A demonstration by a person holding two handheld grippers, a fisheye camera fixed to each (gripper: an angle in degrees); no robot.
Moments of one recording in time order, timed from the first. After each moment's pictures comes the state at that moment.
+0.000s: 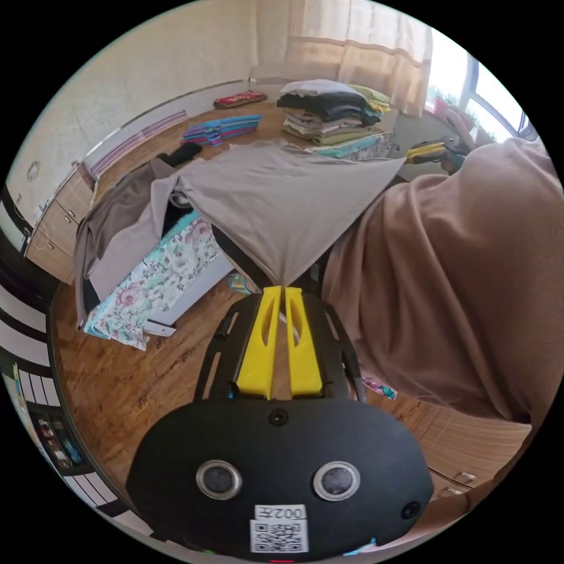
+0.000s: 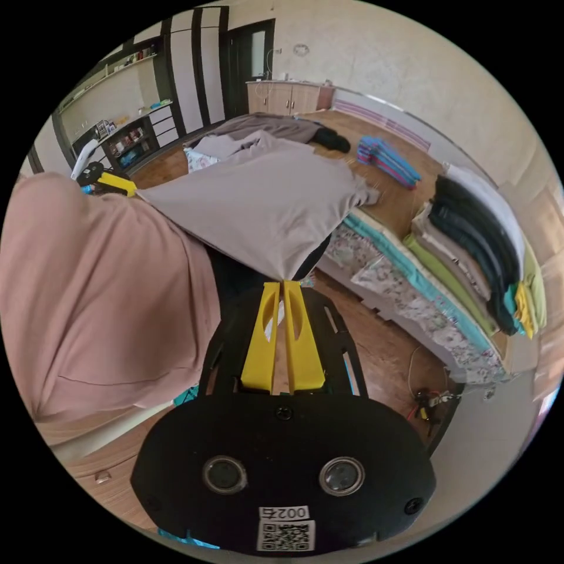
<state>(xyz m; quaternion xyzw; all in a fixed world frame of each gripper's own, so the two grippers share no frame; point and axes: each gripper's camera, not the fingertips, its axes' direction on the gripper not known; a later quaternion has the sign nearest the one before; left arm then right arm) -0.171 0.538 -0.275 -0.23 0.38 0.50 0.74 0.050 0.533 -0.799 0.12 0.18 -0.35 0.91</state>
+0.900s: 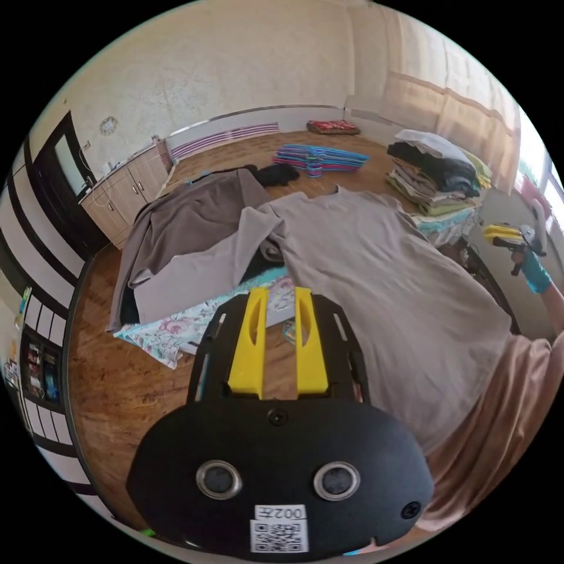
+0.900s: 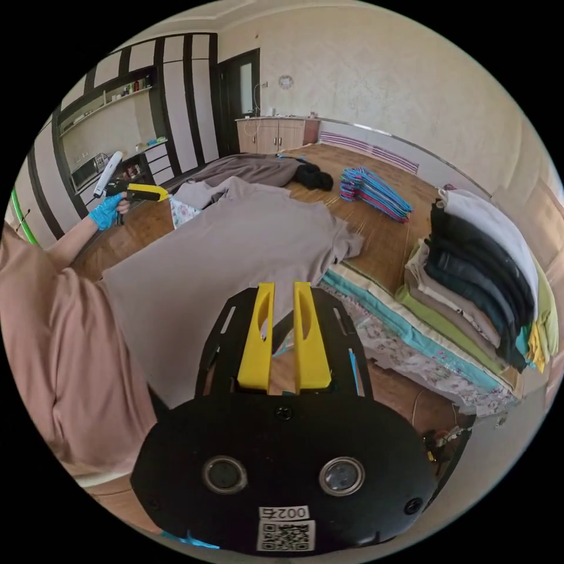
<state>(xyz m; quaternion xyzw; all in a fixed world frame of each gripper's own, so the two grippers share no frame) -0.066 0.482 -0.134 -0.16 0.29 0.36 0.87 0.165 0.345 -0.647 0.23 0.14 -0.36 0.90</state>
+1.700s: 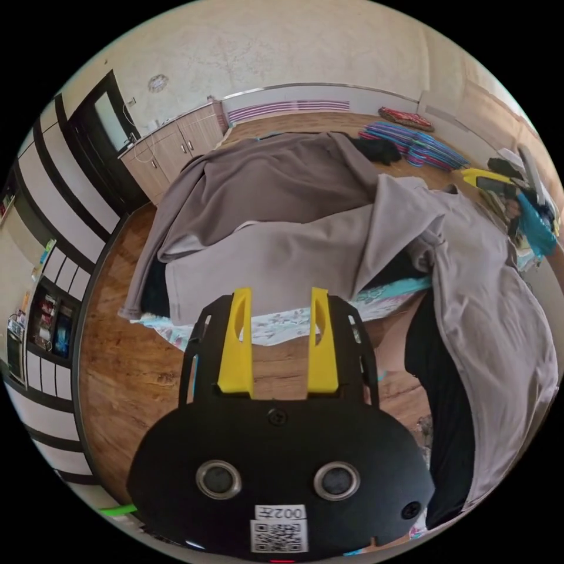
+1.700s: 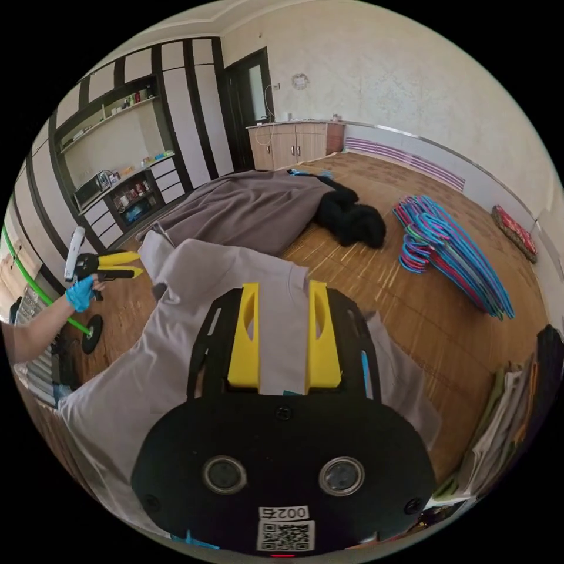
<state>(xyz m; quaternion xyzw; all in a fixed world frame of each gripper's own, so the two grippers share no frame) -0.085 0.493 0.066 -0.20 0.17 0.31 0.91 0.126 -0.093 -0.301 0.21 0.07 -0.38 0.90</state>
